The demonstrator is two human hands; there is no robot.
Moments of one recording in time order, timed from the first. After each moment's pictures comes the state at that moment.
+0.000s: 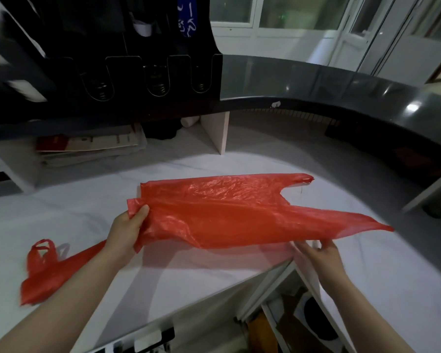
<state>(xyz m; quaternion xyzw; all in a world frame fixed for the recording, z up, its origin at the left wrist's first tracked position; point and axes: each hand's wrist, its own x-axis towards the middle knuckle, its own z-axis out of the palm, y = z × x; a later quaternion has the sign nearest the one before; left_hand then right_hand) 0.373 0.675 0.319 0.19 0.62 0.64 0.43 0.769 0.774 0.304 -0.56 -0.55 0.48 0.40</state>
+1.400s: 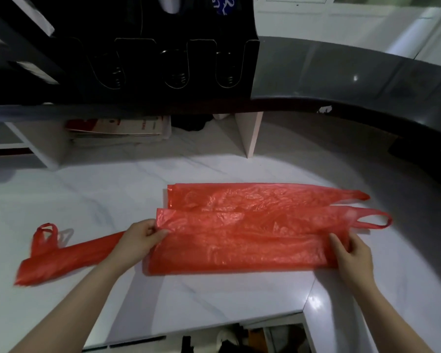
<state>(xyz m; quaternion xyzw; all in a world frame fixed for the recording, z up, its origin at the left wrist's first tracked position) 0.388 0.693 0.296 0.33 0.79 0.40 0.32 0.780 0.921 0.284 -0.55 -0.69 0.33 0.33</state>
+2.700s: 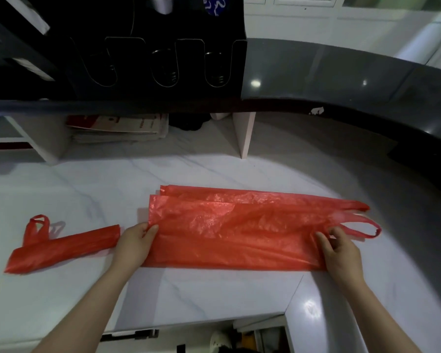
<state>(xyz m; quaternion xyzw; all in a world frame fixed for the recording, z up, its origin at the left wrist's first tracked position) 0.428 0.703 0.283 0.29 0.88 0.34 0.15 0.785 0.945 0.279 -0.55 -0.72 0.32 0.28</state>
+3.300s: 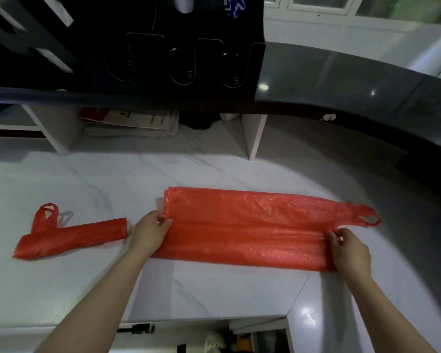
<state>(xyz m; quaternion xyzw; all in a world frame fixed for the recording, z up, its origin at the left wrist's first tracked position) 0.428 0.726 0.280 0.24 0.91 0.29 0.17 0.783 0.981 0.271 -0.62 -0.75 0.17 0.16</state>
